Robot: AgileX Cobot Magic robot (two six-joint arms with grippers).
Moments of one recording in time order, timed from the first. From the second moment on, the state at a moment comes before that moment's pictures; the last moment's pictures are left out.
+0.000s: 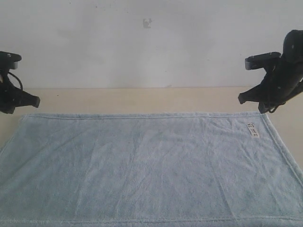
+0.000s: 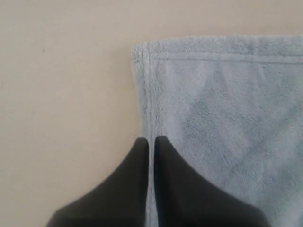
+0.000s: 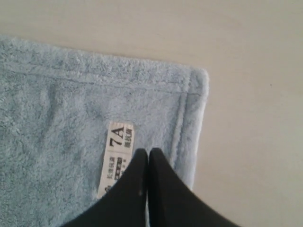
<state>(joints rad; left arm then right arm) 0.00 1.93 -1.32 0.48 0.58 -0.34 0.00 2.14 -1.62 -0.04 0.74 -0.14</state>
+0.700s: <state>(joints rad) 0.09 2.31 -1.76 0.13 0.68 0.04 0.00 2.21 -1.73 0.06 0.78 -0.23</state>
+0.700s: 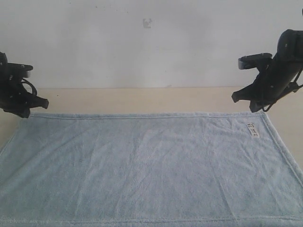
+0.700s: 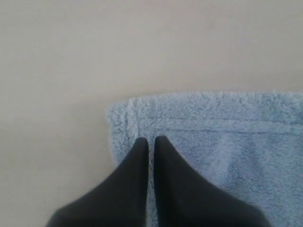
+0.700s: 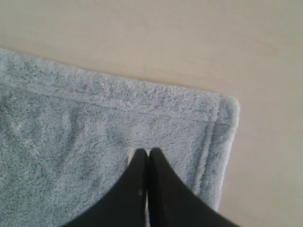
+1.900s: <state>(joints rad) 0.09 1.90 -1.49 -0.02 0.51 0.12 0.00 1.78 -1.23 0.31 0.40 -0.36</state>
